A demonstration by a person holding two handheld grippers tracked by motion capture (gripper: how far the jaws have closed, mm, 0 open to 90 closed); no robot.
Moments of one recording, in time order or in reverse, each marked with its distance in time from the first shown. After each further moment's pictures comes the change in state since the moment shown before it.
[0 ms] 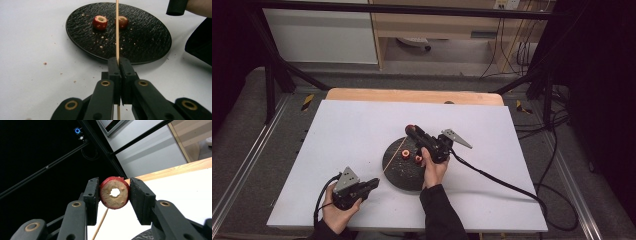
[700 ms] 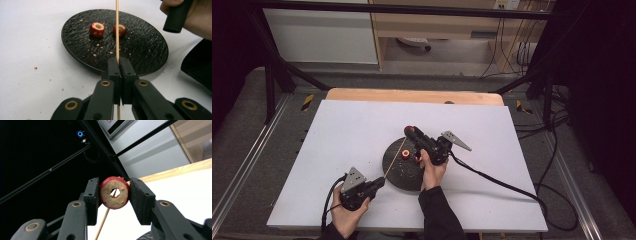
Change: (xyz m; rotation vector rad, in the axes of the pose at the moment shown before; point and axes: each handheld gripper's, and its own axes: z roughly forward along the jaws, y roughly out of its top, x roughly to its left) left arm -0.019 0.009 0.009 -0.034 0.043 -0.074; right arm 0.002 -0.006 -0.001 -0.020 0.020 0.018
